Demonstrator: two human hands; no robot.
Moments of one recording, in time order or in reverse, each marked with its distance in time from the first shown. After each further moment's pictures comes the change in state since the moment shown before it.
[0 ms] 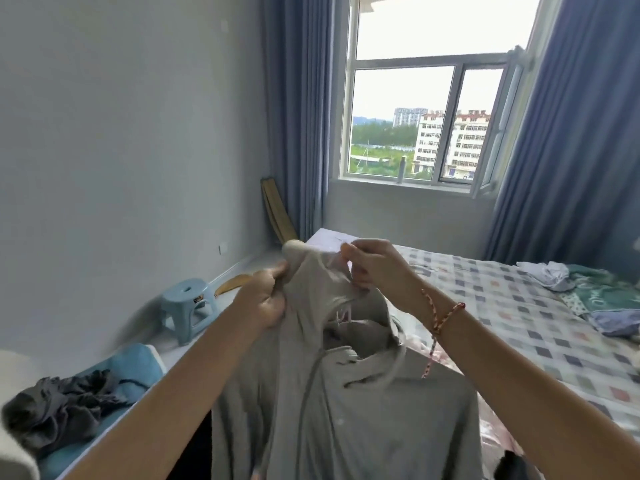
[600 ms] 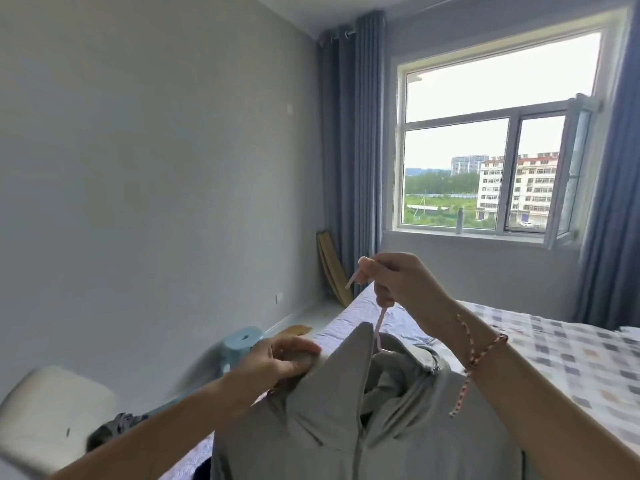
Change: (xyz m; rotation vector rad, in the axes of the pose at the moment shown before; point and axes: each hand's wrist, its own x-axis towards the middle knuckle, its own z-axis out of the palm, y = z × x) left_hand -0.097 0.031 -0.030 0.885 -0.115 0.249; right_hand 0.010 -0.071 0.007 -0.058 -0.057 -0.174
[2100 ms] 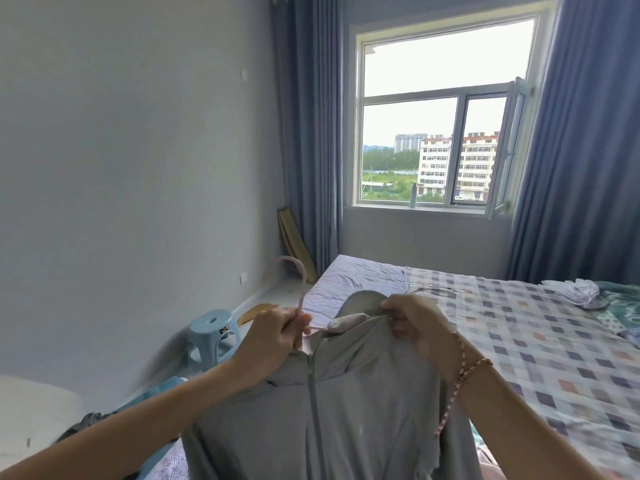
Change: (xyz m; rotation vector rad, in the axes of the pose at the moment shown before) left_hand 0.017 -0.032 -0.064 0.556 0.101 0.493; right_hand -0.032 0.055 0.072 0.269 0.401 0.600
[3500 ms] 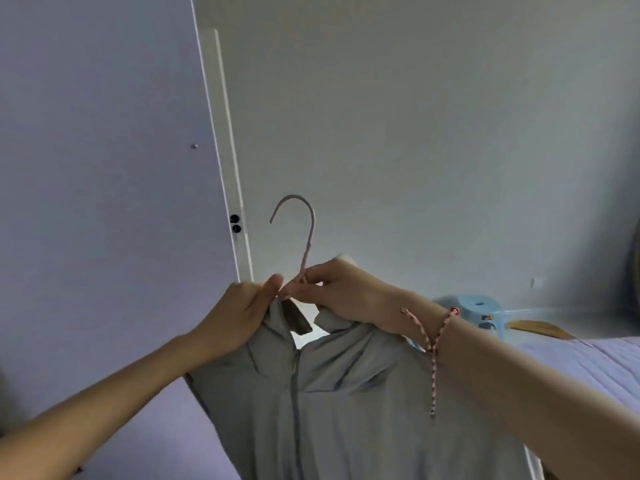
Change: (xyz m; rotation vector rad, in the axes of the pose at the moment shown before) left_hand -0.277 0.210 -0.067 0.594 0.643 -0.617; right_hand -0.229 -0.023 0.069 -0.450 -1.624 -0.772
